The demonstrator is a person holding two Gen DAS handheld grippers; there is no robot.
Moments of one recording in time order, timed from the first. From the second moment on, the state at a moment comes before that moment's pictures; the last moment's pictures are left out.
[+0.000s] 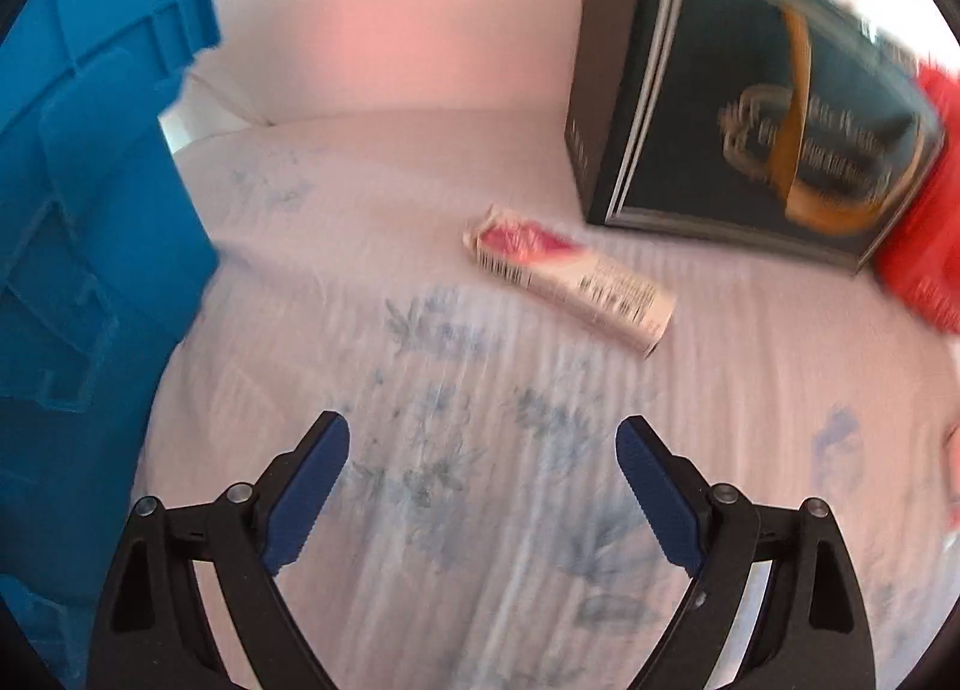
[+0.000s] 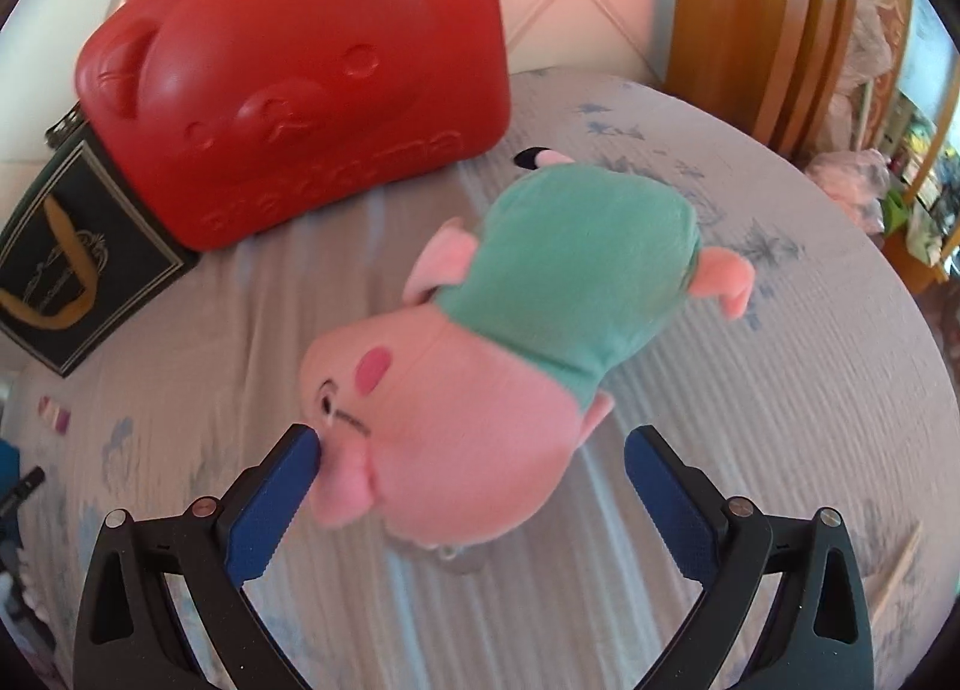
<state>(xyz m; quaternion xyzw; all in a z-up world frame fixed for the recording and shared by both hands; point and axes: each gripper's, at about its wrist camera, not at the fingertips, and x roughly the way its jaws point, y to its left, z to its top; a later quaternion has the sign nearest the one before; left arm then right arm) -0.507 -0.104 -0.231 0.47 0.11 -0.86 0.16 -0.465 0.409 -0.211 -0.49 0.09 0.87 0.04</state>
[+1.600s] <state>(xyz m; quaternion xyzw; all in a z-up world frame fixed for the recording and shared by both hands) -0.433 -0.046 -0.189 0.44 0.03 -0.89 0.13 -0.450 0.403 -0.175 -0.46 0.05 0.89 0.03</state>
